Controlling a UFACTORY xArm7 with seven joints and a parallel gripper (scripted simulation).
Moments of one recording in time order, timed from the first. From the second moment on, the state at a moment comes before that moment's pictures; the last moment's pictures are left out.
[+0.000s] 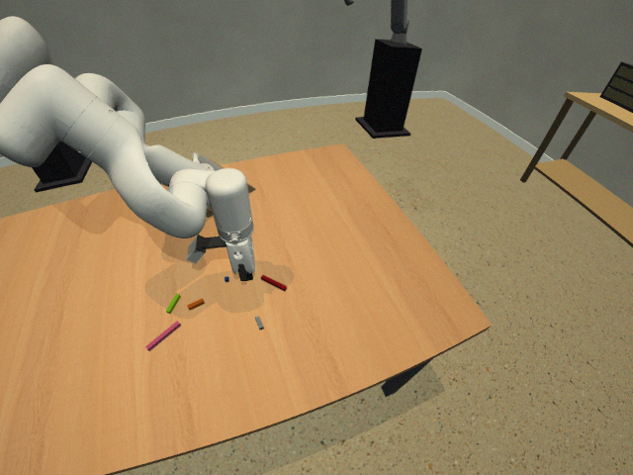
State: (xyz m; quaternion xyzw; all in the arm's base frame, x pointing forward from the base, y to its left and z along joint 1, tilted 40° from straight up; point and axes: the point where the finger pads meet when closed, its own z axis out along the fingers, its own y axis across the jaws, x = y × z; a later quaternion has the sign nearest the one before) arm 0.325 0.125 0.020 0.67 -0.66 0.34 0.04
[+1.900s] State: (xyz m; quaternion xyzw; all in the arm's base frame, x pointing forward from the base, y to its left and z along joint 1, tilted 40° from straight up) arm 0.303 0.155 0.062 0.67 -0.66 0.34 0.04
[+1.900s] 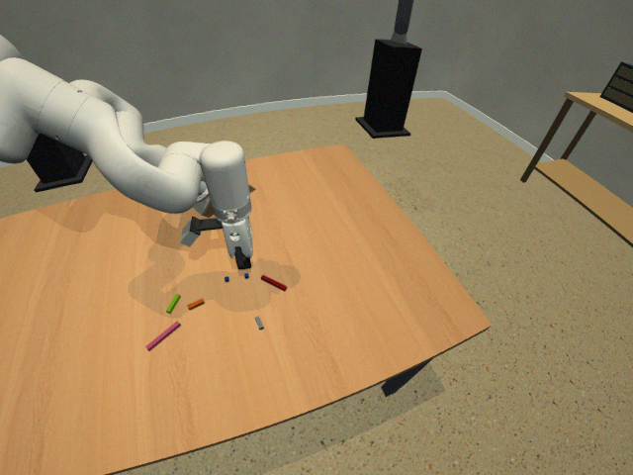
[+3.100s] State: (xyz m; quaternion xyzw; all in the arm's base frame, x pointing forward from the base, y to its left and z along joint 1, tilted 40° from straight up) arm 0.291 0.170 0.089 0.67 -0.66 0.34 0.04
